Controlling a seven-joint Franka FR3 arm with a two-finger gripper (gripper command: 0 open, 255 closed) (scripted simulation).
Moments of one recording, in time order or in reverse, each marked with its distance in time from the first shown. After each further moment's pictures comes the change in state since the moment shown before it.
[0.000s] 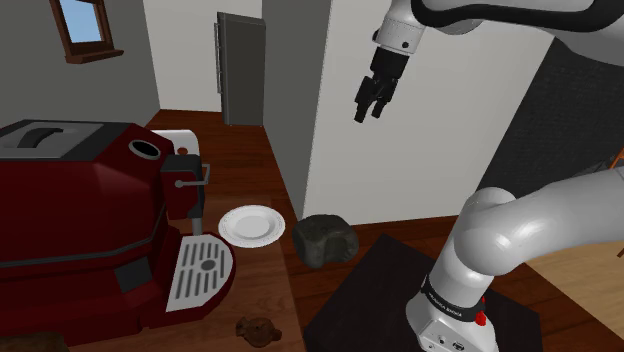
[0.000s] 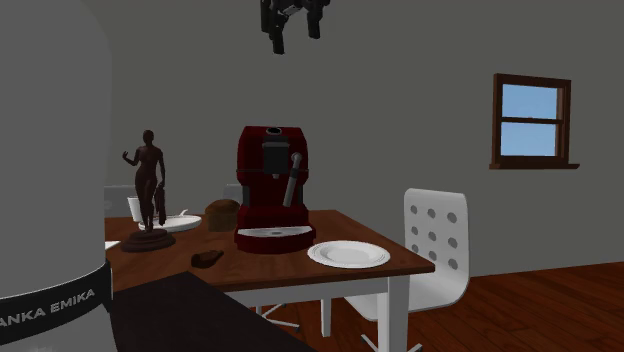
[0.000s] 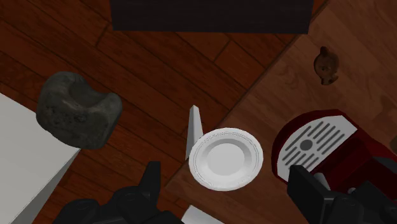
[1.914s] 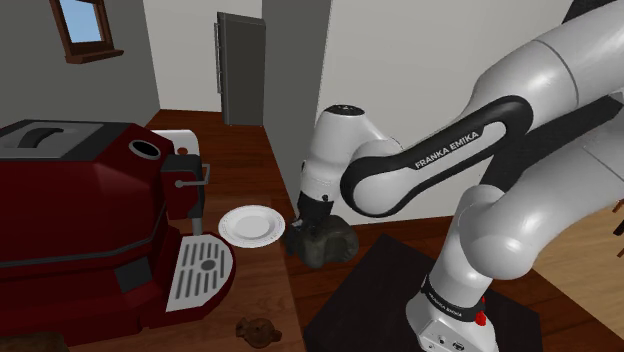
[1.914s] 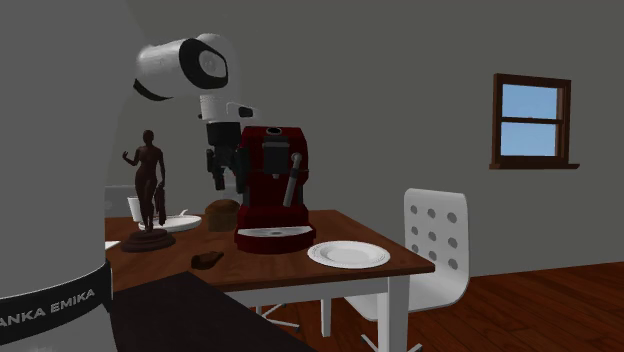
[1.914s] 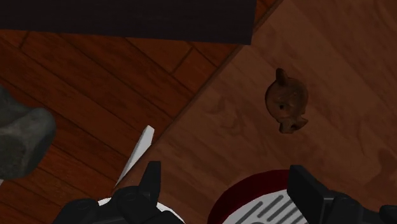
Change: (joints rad) arm 0.202 0.311 0.453 -0.496 0.261 0.798 0.385
